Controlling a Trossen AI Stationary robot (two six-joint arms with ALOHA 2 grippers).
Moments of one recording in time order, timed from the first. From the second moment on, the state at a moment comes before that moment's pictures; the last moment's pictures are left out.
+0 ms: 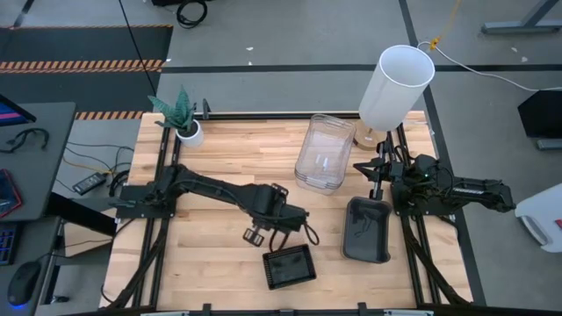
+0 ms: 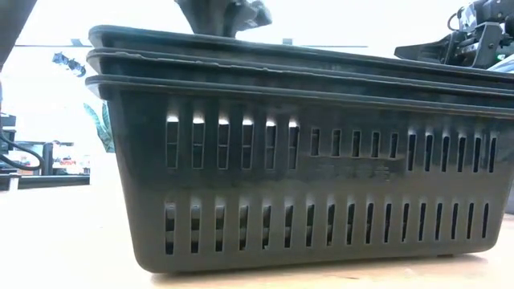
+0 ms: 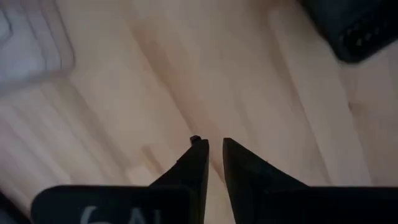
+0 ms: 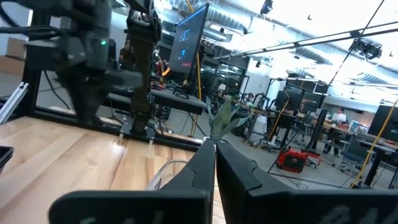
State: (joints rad) left arm -0.27 2.12 2.10 -1.48 -0.15 0.24; right arm -0.19 0.05 0.01 0.26 -0.05 -0.30
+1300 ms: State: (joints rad) left arm -0.39 0.94 0.46 0.32 -0.38 -0.02; right arm -0.19 0.05 0.01 0.26 -0.05 -0.30
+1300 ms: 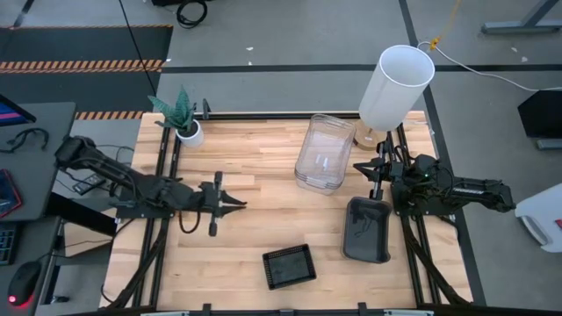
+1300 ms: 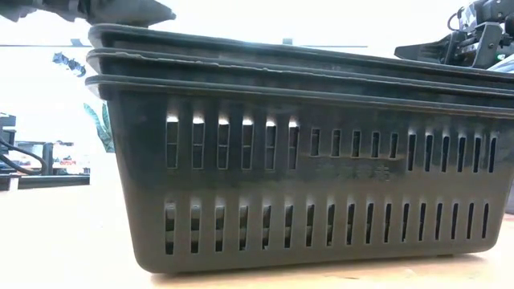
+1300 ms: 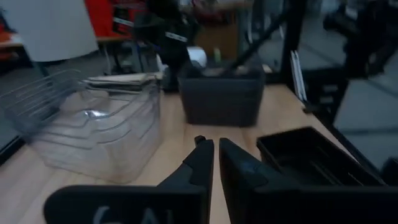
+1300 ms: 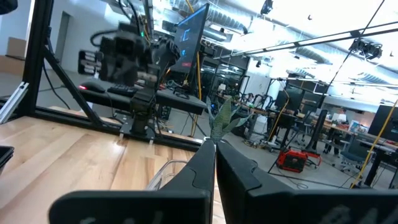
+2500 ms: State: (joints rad) left arm -0.33 0.17 0.01 0.41 -0.38 0.17; right arm -0.19 0.05 0.01 0.26 -0.05 -0.30
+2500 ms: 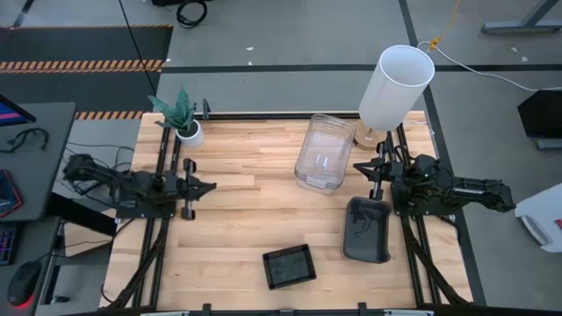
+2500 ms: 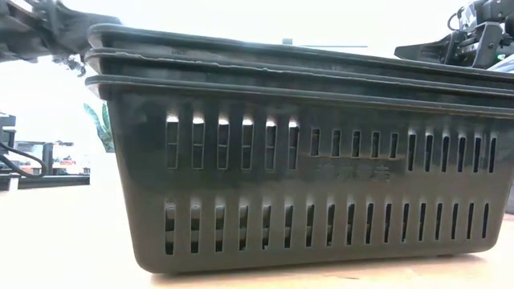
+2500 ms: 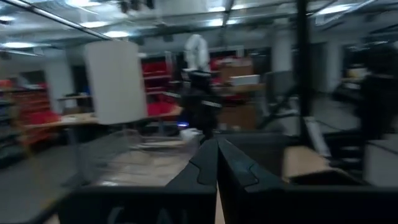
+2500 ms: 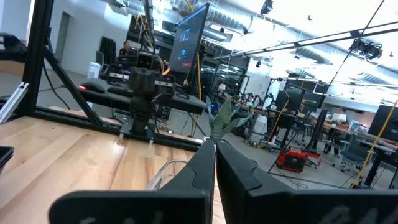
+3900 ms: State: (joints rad) left arm -0.41 0.02 0.01 0.21 -0.33 -0.27; right arm -0.19 0.05 0.01 0.26 -0.05 -0.30
